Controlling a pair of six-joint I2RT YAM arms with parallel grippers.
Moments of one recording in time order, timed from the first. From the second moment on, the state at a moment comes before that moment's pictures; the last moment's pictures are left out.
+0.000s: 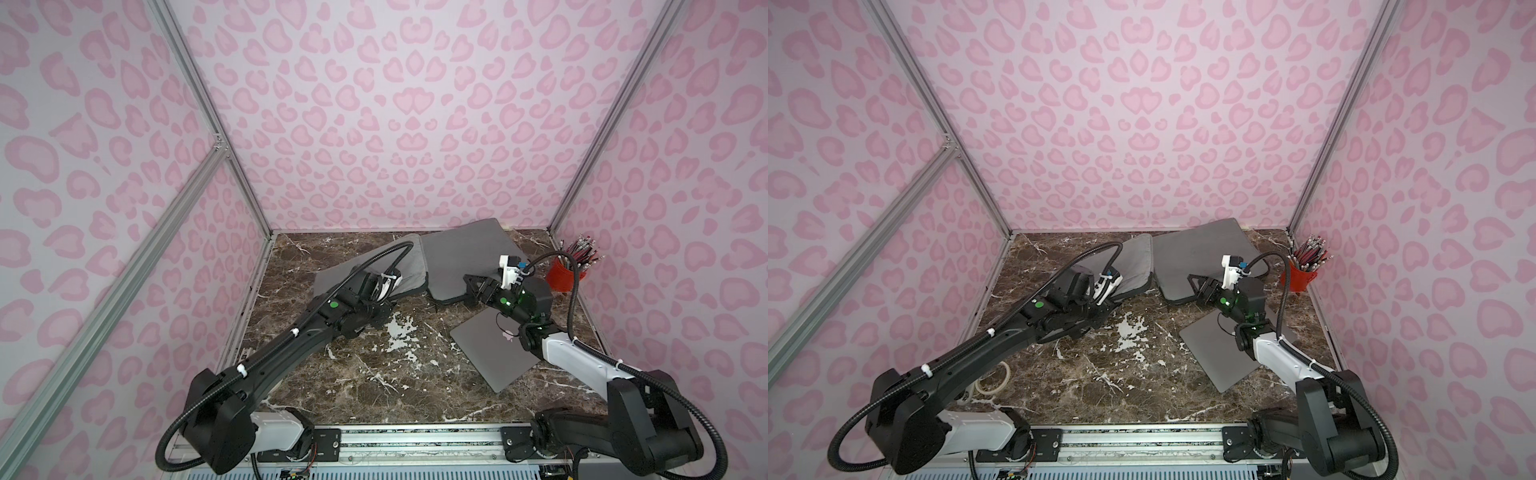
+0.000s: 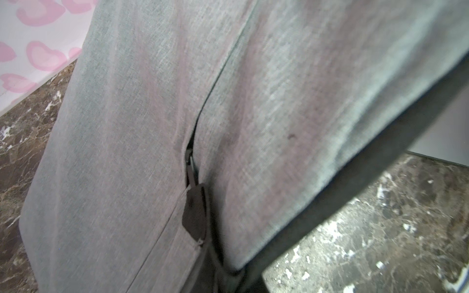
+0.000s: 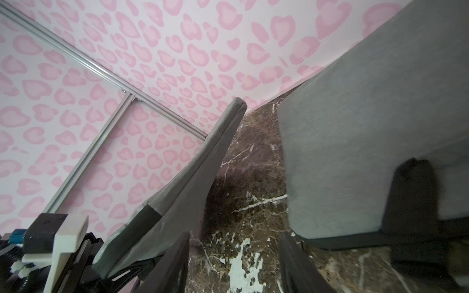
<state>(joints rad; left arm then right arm) -0.62 1.28 1.03 -0.55 0.06 0.14 0.23 1.31 0.58 0.55 -0.49 0.80</state>
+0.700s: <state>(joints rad) -0.62 1.09 1.02 -0.63 0.17 0.28 0.27 1.20 0.63 0.46 -0.44 0.75</state>
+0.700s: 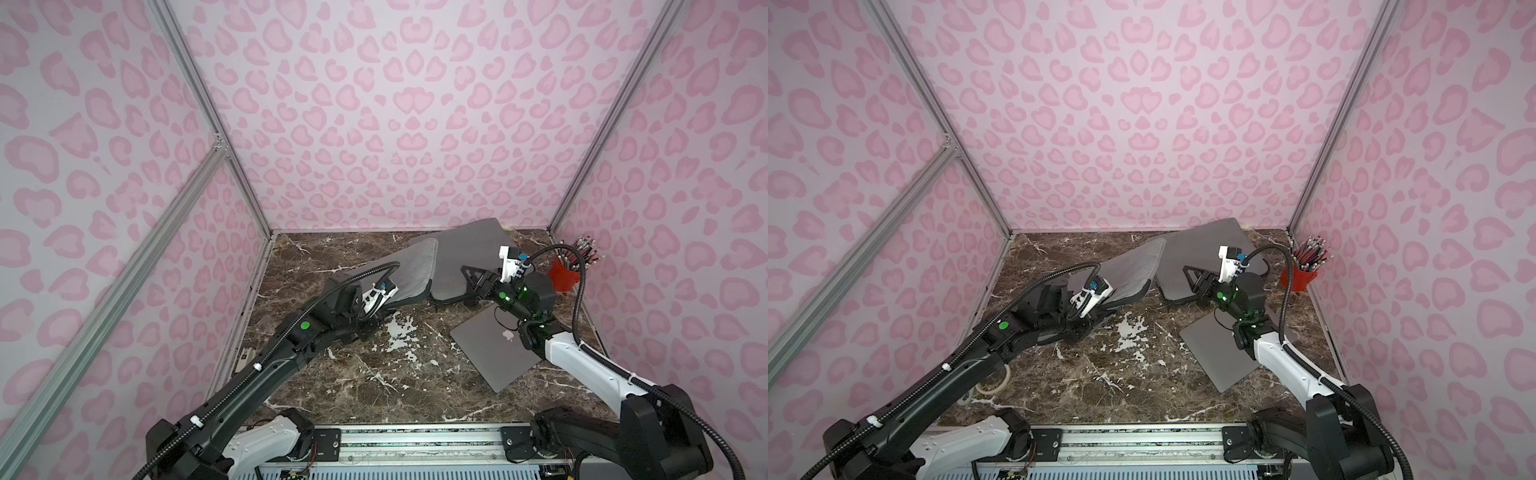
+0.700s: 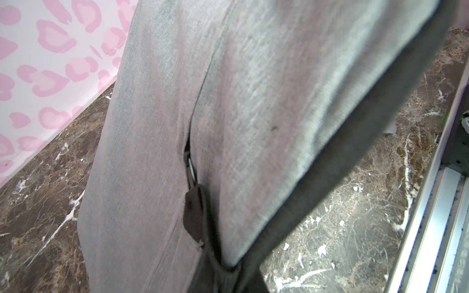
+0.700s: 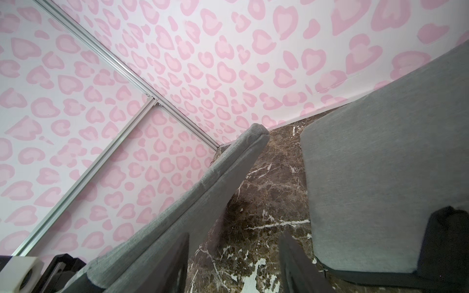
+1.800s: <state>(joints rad) -0.76 1.60 1.30 -0.58 0.06 0.22 0.44 1.23 0.73 0.13 -0.23 1.03</state>
